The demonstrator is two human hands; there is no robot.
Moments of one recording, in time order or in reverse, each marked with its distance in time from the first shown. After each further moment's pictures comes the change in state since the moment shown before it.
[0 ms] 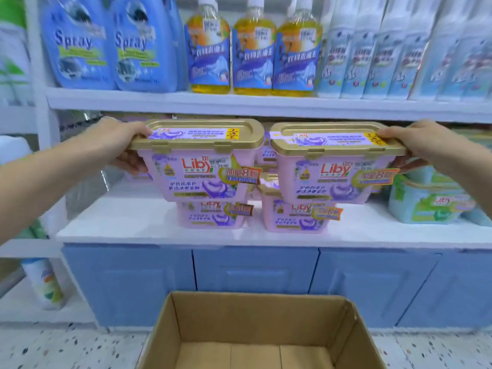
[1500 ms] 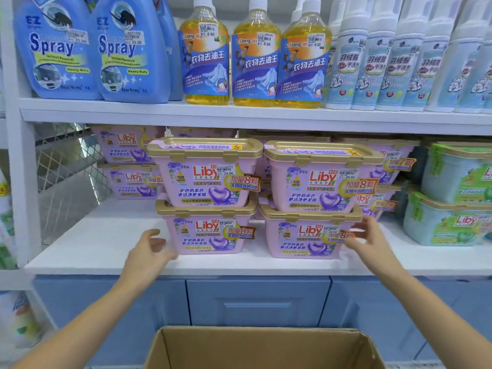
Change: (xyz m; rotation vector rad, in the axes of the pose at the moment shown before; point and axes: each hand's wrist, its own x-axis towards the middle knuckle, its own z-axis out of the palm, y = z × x) left_hand 0.015 -0.166 0.103 0.057 0.027 -0.066; right_hand 0.014 0.141 0.130 0.253 -0.027 -0.109
